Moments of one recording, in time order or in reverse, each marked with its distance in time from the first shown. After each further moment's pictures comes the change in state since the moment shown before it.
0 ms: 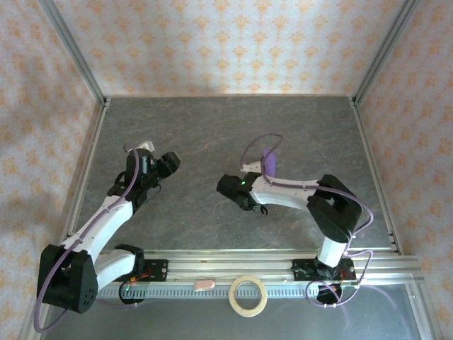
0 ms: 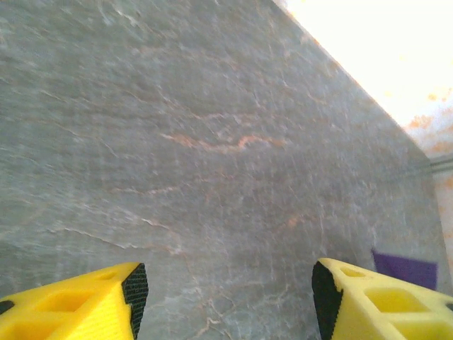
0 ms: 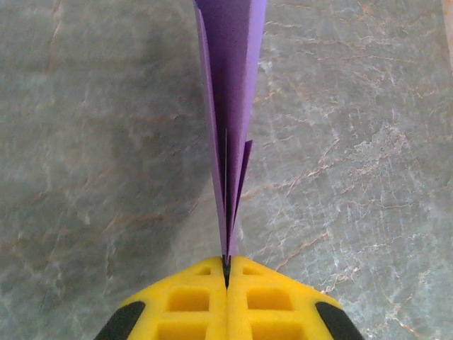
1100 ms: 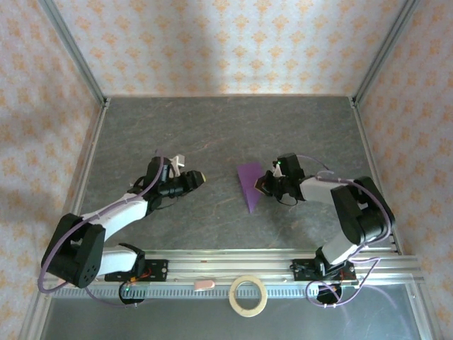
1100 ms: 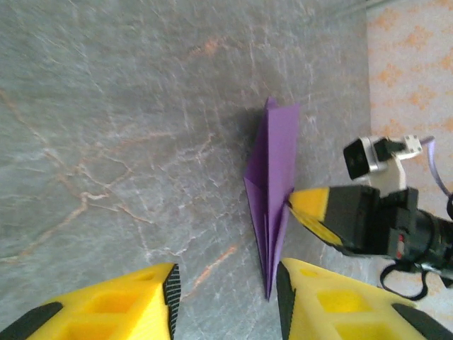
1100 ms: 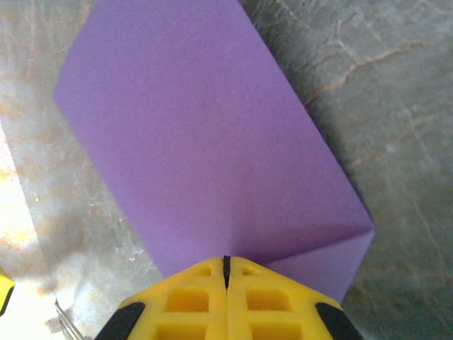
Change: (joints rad) left arm -0.179 0.212 -0.086 0.229 0.365 -0.073; right arm -0.610 -0.165 -0.481 1.005 -1.291 0.075
